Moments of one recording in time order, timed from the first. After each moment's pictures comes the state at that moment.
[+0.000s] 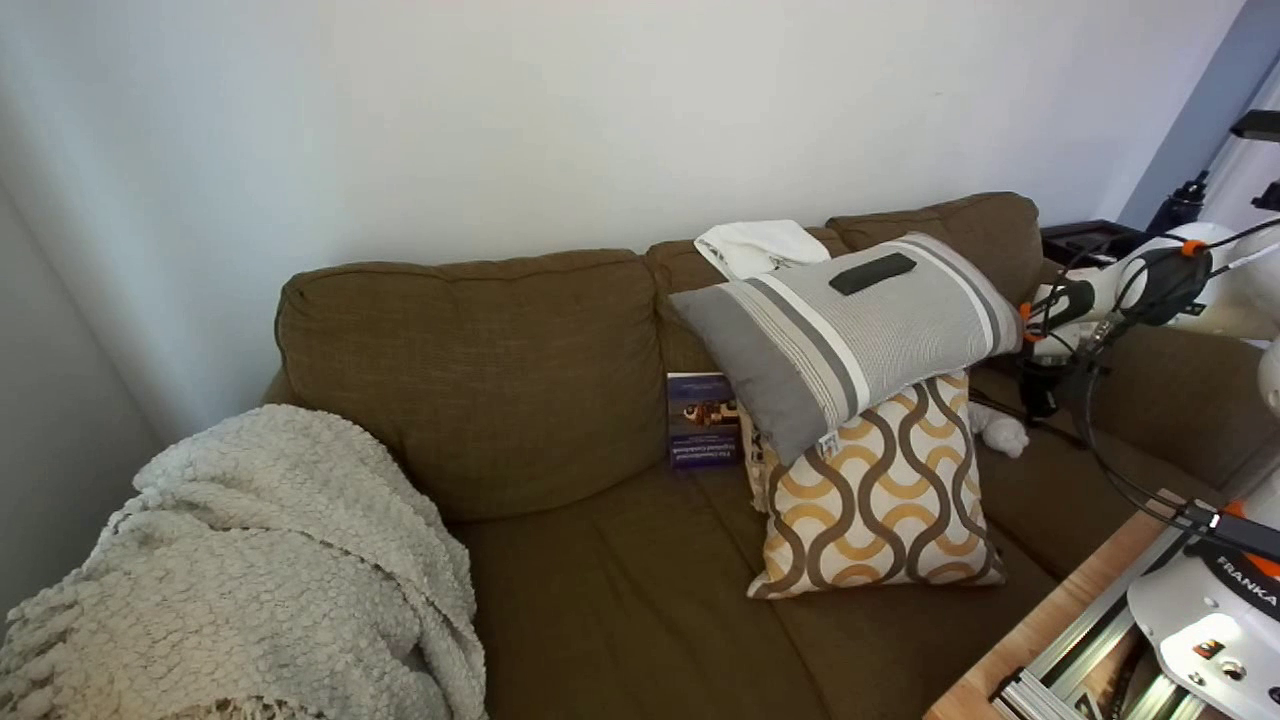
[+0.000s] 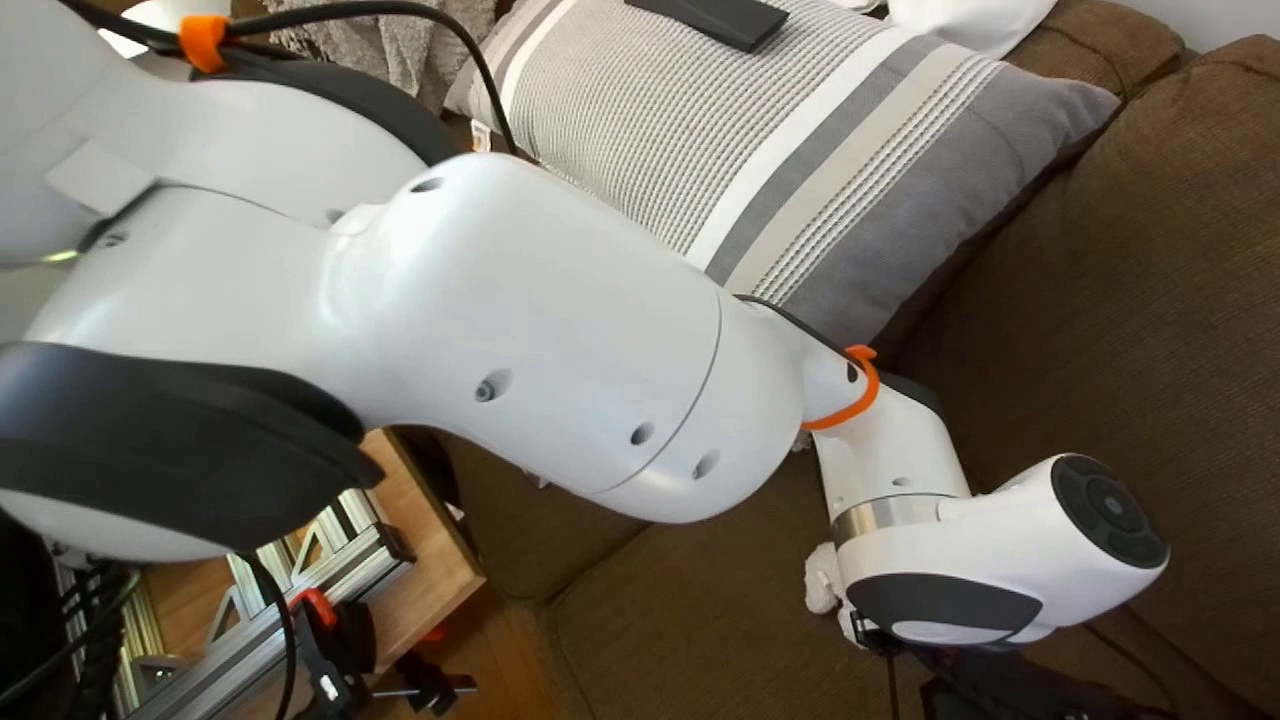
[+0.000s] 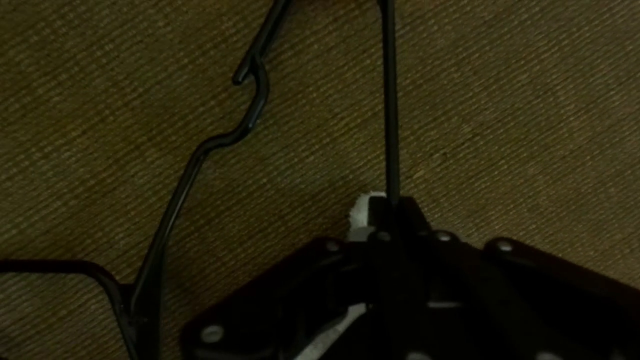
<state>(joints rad) -0.89 1.49 -0.07 -0.92 -0.23 2.30 -1.65</state>
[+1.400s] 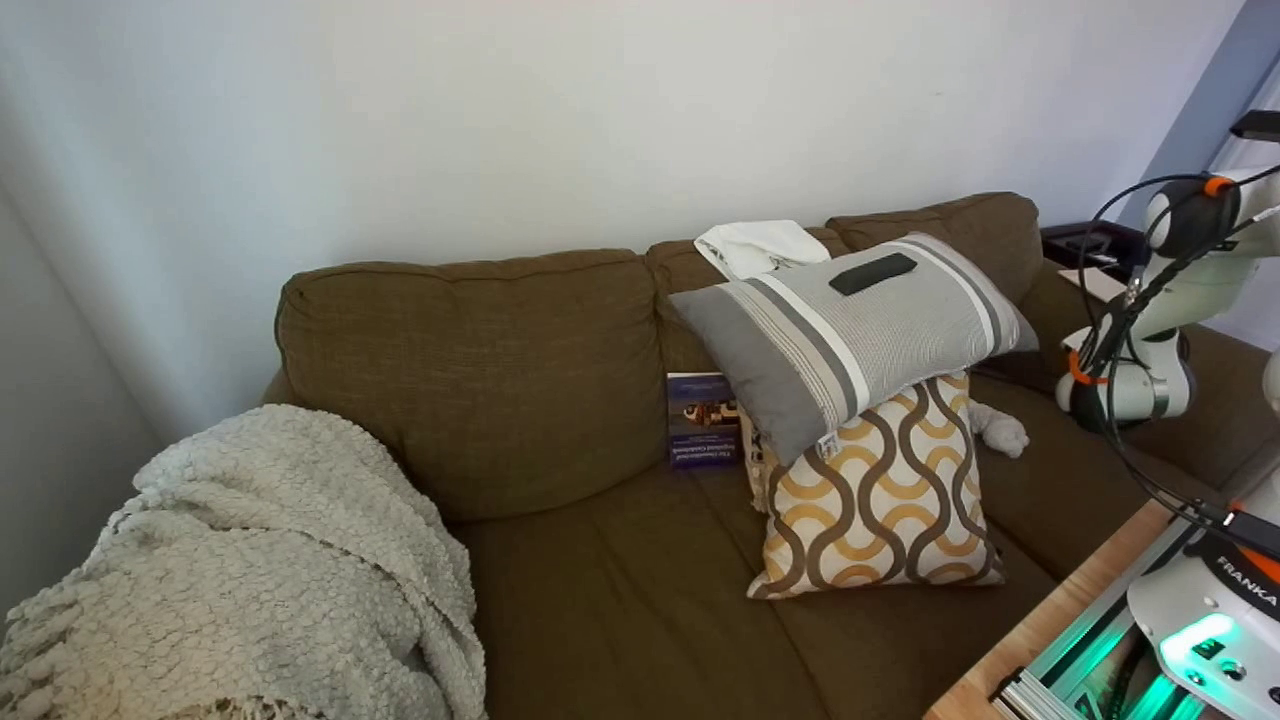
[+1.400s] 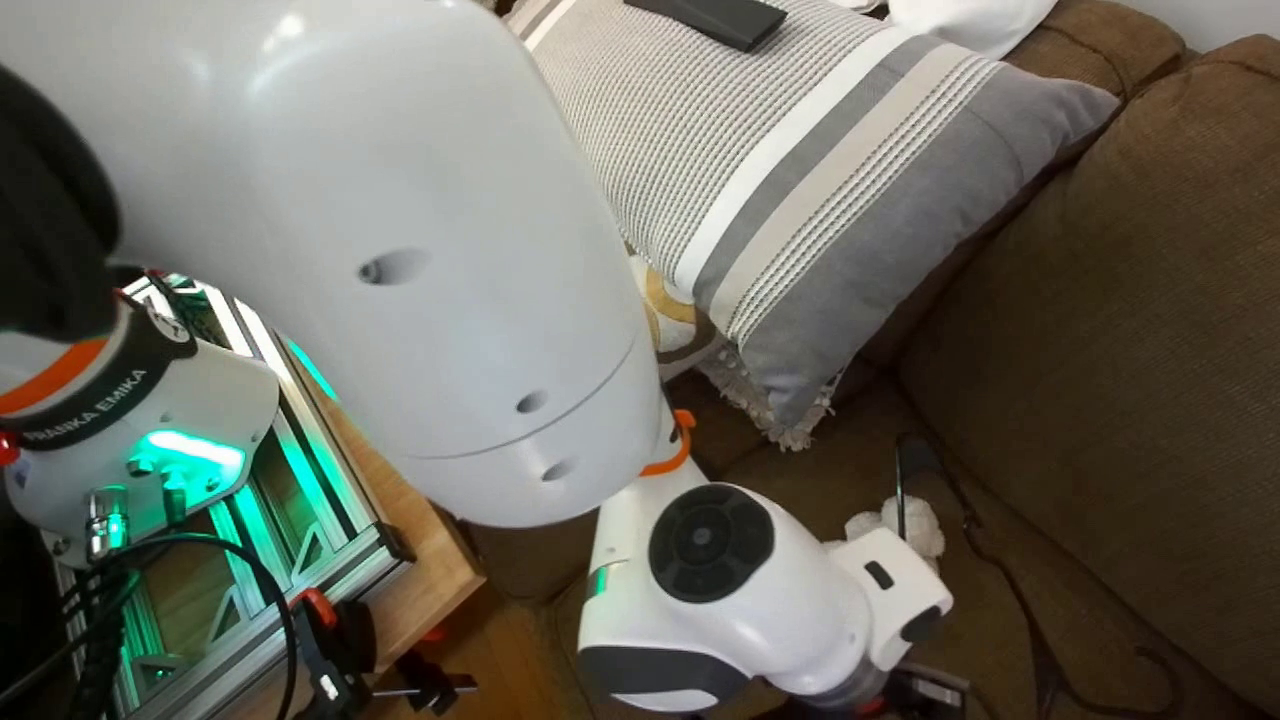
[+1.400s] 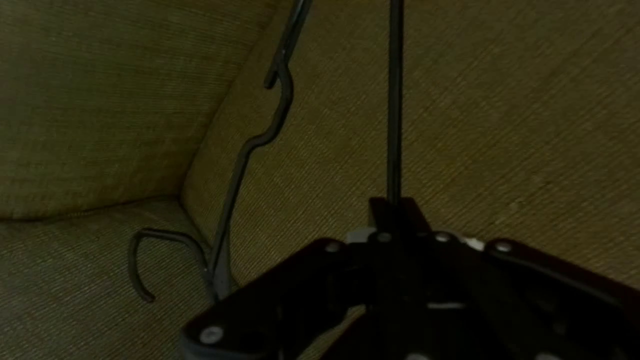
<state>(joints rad) -0.77 1.17 -0.32 -1.81 -0.16 3.54 -1.25</state>
